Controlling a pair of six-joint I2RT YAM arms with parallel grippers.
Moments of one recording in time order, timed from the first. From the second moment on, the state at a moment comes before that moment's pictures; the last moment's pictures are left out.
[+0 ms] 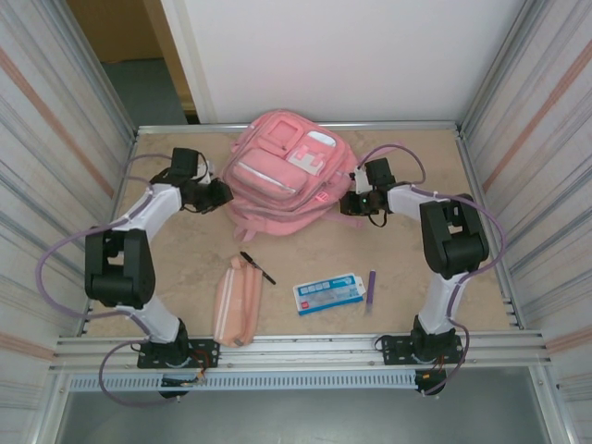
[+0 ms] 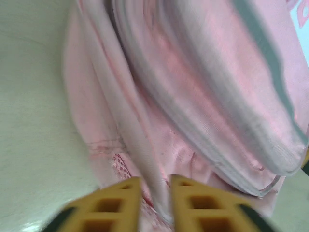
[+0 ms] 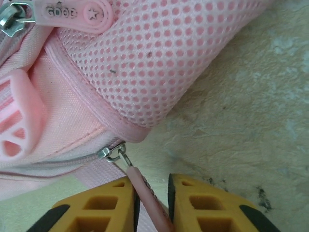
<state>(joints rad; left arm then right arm) -0.09 1.63 1.16 -0.52 0.38 -0.47 0.25 1.88 1.12 -0.26 -0.33 0.20</state>
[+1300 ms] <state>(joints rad) -0.21 1.92 1.41 -0.49 0.34 -0.61 0.21 1.08 0.94 -0.66 -0.12 0.30</state>
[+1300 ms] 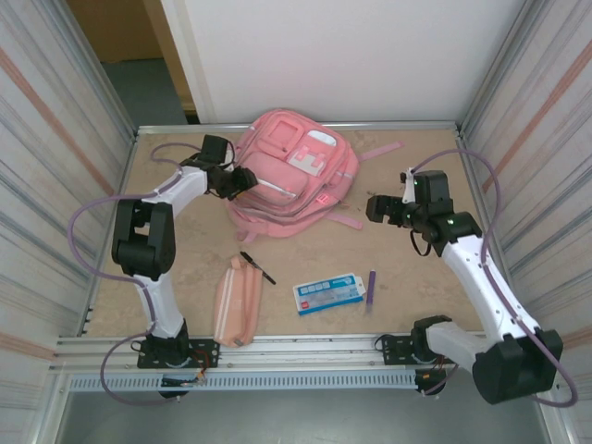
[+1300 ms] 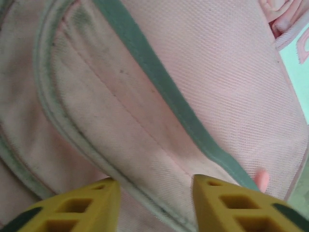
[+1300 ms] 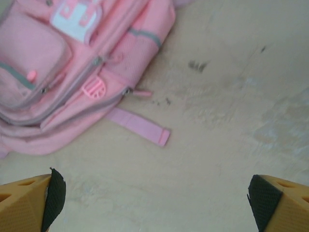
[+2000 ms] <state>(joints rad) -0.14 1.88 1.43 -0.56 0.50 -0.62 0.31 1.81 1.39 -0.58 -0.27 -0.13</state>
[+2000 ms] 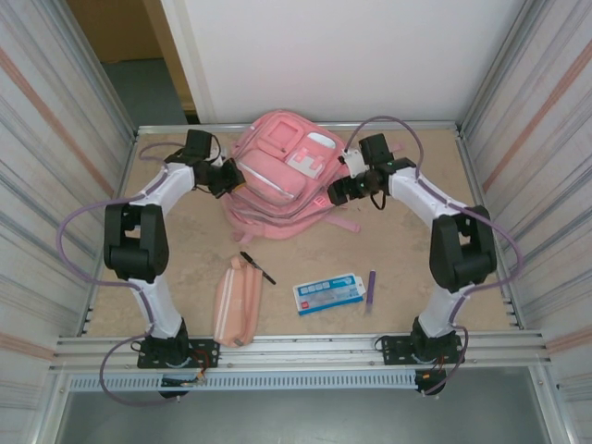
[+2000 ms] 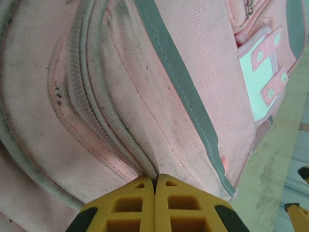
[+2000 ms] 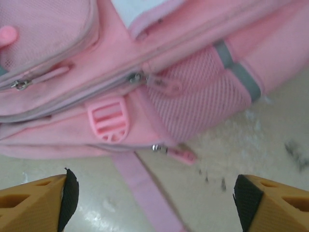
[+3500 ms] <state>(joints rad) -0.13 1.96 1.52 -0.65 0.48 -0.65 0.25 2.42 2.09 -1.13 -0.63 -0.68</state>
